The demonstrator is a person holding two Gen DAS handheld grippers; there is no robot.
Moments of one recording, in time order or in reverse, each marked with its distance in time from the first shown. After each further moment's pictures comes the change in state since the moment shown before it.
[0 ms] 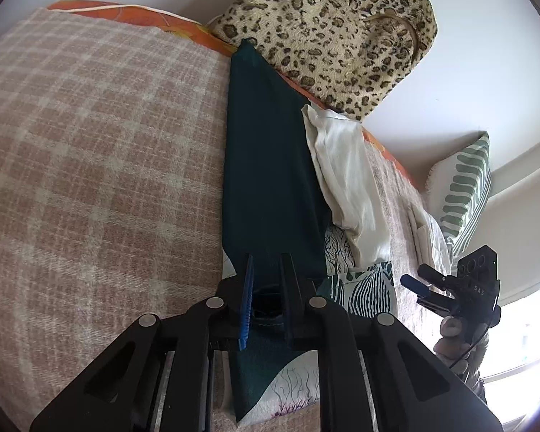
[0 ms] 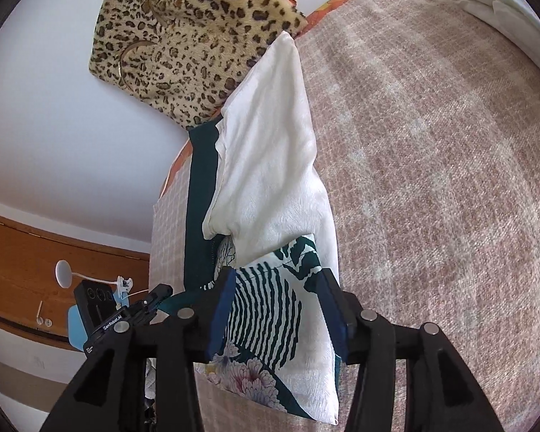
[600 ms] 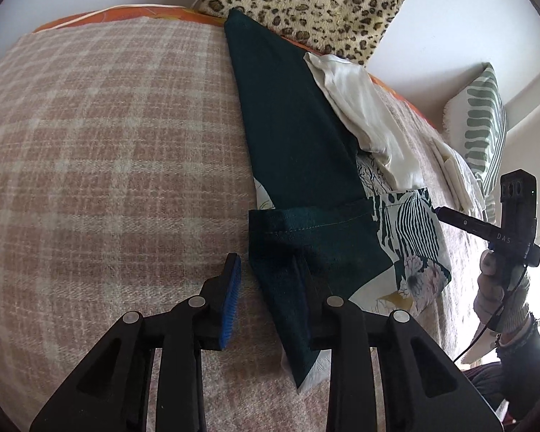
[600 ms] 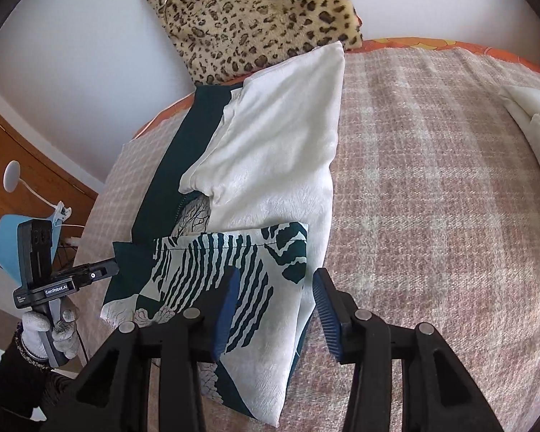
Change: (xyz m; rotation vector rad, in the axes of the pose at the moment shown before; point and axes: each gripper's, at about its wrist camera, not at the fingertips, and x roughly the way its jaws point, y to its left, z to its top) left arm 0.010 0.007 -0.038 0.198 0.091 0.113; right arm 0.027 0.032 -0.028 -0.397 0.042 -0.271
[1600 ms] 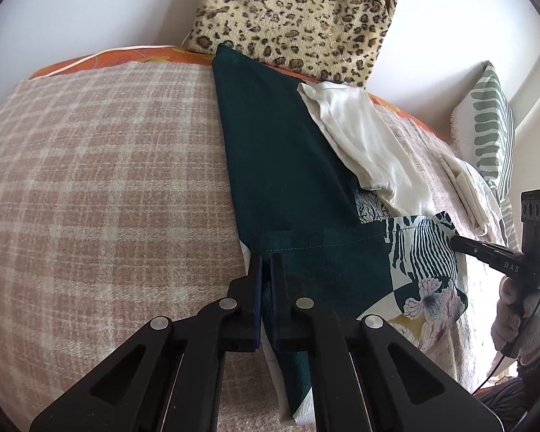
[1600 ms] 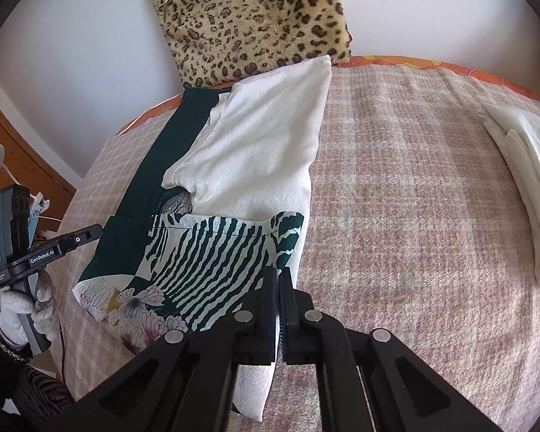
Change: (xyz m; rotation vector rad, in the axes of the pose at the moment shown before) left arm 0.011 -0.018 0.027 0.069 -0.114 0.081; right arm -0.007 0.001 -0.008 -0.039 -0.048 -0.093
